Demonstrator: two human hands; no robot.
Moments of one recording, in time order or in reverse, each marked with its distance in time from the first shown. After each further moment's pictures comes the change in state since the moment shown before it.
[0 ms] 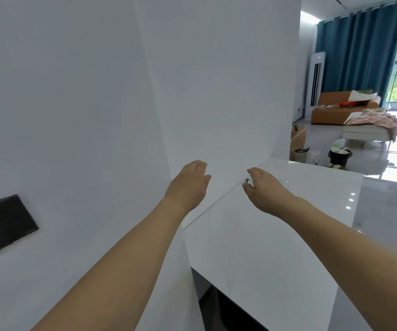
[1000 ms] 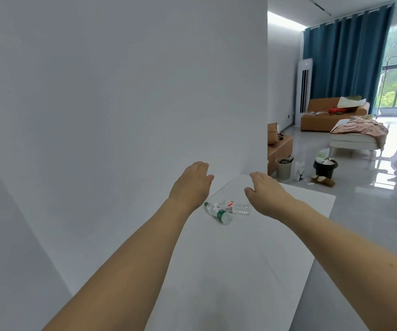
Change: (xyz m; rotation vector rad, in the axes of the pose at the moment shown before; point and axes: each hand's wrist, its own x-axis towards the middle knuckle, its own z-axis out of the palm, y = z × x) left_hand 0.272 0.226 0.156 0.004 0.030 0.039; right_hand 0.174 0.318 -0.100 -0.025 0.011 0.044
